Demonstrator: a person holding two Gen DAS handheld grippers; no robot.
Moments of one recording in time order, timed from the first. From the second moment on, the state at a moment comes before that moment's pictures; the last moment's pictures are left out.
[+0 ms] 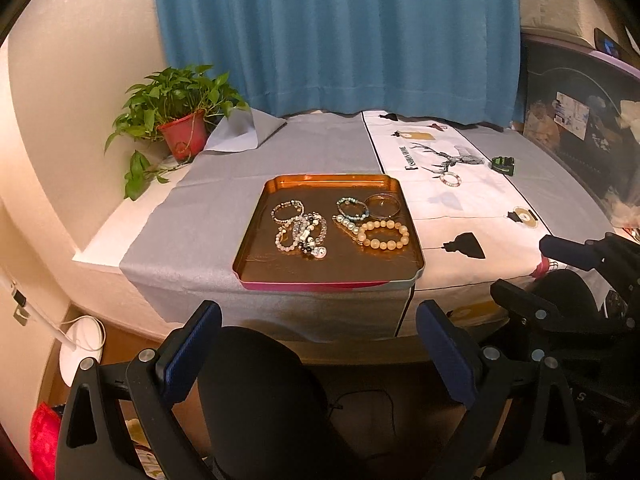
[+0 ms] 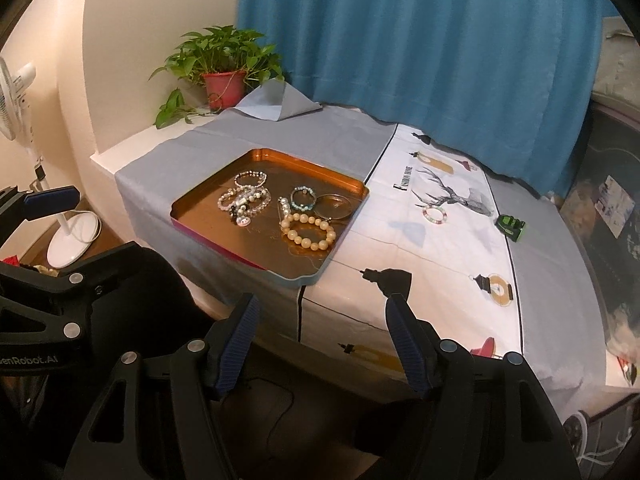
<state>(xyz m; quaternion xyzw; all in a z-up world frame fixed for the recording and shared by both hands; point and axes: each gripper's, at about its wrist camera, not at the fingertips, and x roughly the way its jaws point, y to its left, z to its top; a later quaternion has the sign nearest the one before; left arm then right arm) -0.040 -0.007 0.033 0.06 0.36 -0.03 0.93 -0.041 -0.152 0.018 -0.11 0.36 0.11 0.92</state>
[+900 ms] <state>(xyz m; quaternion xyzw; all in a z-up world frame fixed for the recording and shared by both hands) -0.011 -0.028 0.021 0.08 0.39 -0.05 0.92 -0.018 -0.185 -0.002 -0.09 0.39 0.08 0.91</state>
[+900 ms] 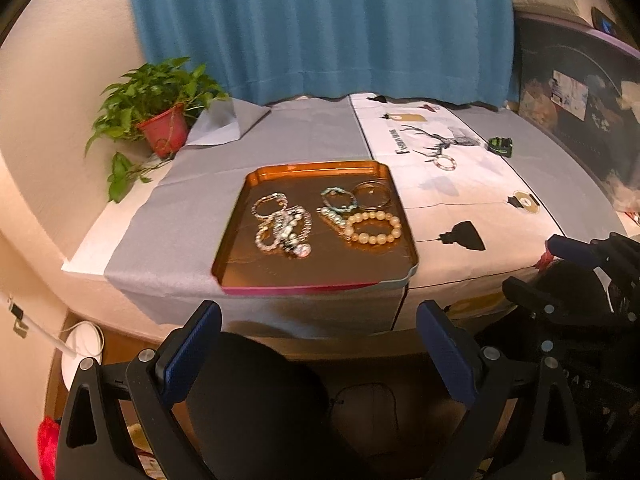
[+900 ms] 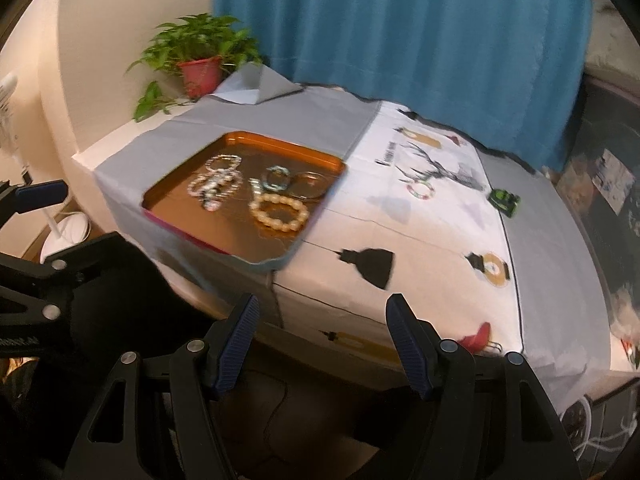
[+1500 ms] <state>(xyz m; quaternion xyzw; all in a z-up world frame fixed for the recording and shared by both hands) 0.129 -0.158 0.007 0.13 0.42 -0.14 0.89 0.080 -0.377 -0.028 0.01 0.41 -0.09 0.91</state>
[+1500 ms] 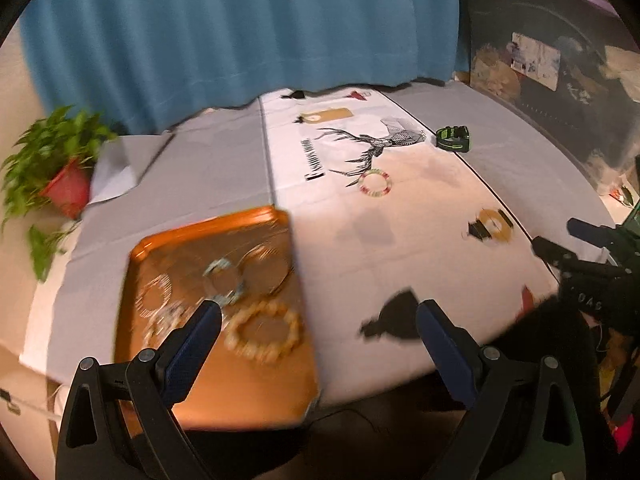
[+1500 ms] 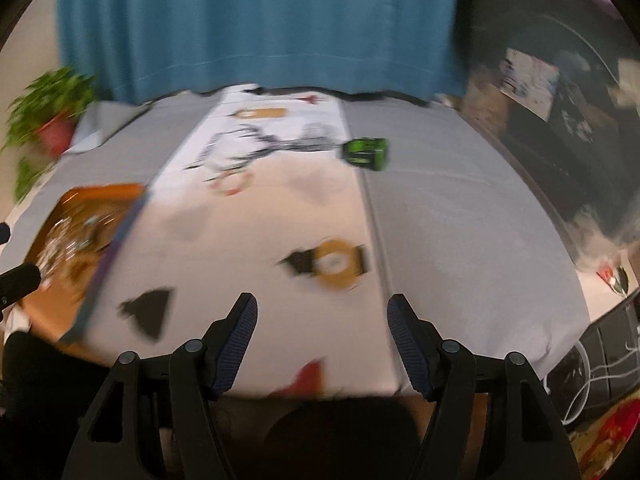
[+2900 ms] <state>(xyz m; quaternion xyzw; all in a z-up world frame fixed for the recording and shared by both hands) 0.334 -0.268 -0.082 0.15 0.51 -0.23 0.81 0.339 -0.476 -0.099 0.05 0.43 -0.11 0.89</state>
